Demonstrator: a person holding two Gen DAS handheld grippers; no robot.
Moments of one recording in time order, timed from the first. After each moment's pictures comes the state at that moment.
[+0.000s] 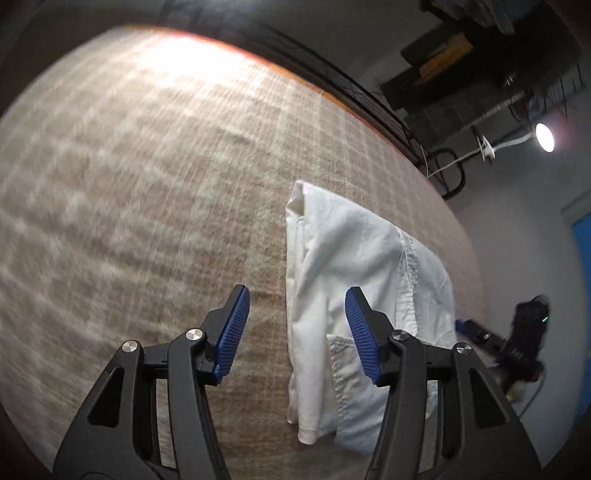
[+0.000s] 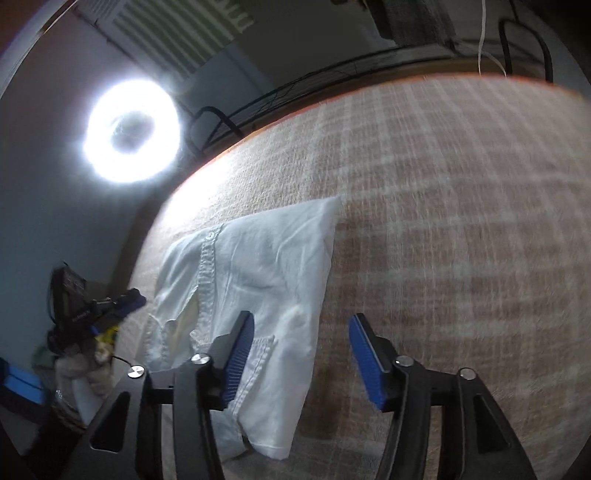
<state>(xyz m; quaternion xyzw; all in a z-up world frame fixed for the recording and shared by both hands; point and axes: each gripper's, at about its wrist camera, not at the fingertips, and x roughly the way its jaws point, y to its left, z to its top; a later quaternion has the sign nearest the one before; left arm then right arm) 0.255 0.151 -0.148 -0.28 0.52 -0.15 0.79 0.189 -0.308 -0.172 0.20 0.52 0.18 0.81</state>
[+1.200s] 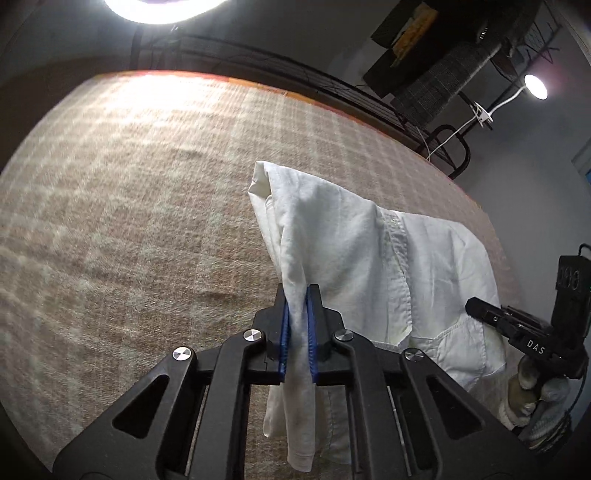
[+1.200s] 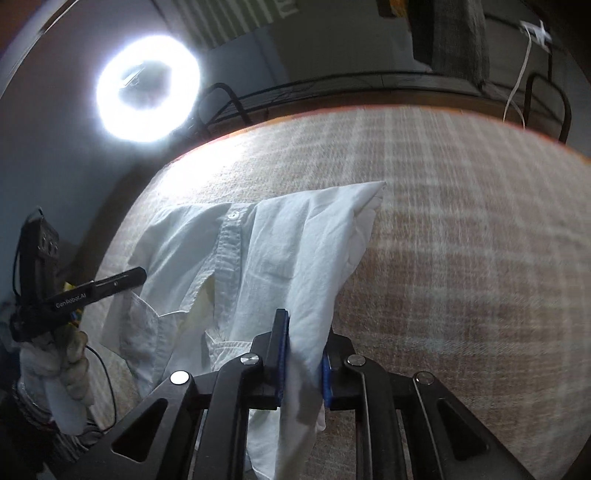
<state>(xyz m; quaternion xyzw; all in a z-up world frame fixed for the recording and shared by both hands) 0.249 0.055 -0.124 -0.16 0.49 -0.14 0.85 0.191 -0.212 -0.144 0.06 0.51 0.16 0.84</state>
